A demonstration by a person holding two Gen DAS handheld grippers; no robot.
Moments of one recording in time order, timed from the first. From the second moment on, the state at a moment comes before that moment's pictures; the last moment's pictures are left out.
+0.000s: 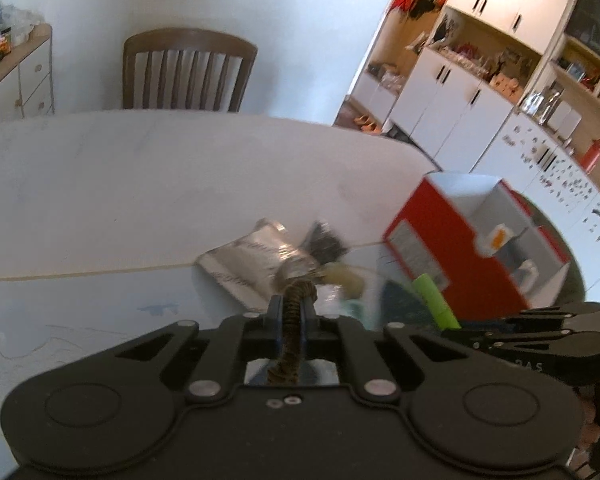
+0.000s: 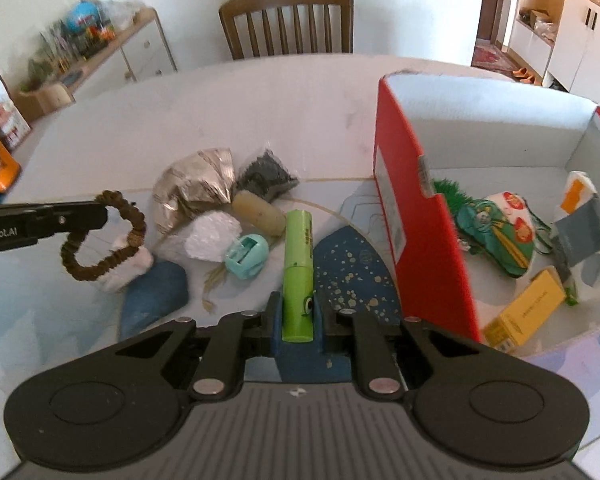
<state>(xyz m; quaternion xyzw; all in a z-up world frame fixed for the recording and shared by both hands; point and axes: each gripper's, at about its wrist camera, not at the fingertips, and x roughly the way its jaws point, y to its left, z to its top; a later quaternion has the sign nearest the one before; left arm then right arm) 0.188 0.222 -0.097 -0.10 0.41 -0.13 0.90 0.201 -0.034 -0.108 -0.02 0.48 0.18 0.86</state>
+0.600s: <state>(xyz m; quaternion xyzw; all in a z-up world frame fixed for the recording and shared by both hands) 0.149 0.145 -0.039 -0.10 0.37 -0.20 0.90 0.159 -0.093 -0.042 0.00 0.45 0.20 0.87</state>
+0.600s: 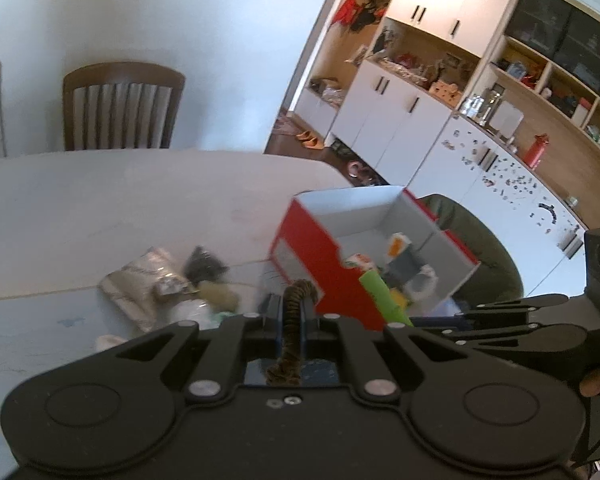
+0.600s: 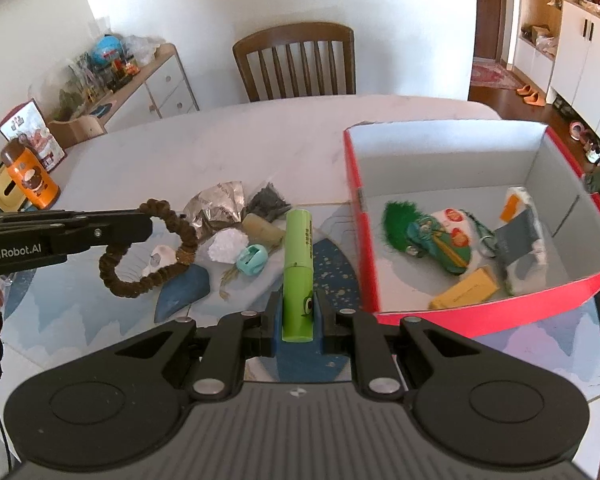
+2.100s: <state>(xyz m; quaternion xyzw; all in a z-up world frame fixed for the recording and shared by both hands) 0.253 -0.061 -0.084 -0.01 0.45 -0.19 0.87 0.290 -0.232 -0.086 -0.05 0.47 0.21 0.86</state>
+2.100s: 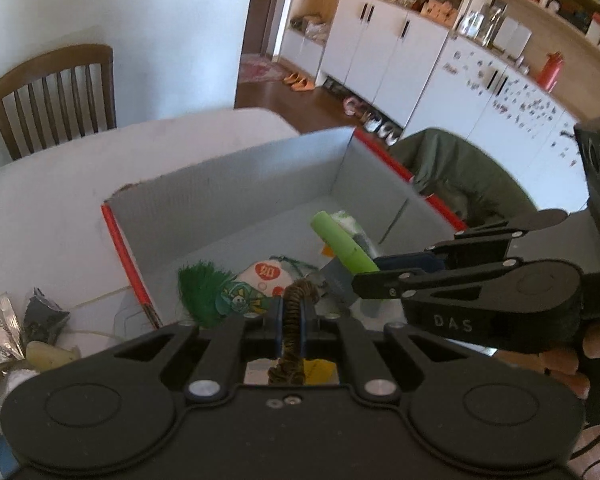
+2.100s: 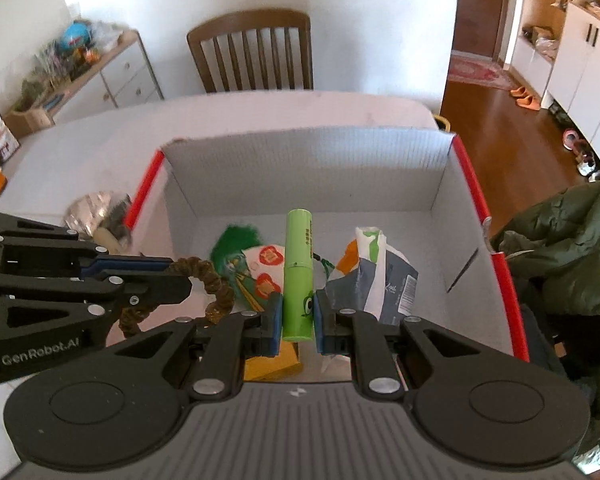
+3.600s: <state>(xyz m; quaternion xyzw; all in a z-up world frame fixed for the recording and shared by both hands) 0.262 -0.100 -0.119 0.06 0.51 -0.15 0.84 0.275 -0.261 -0.078 -0.08 0.46 0.26 0.84</state>
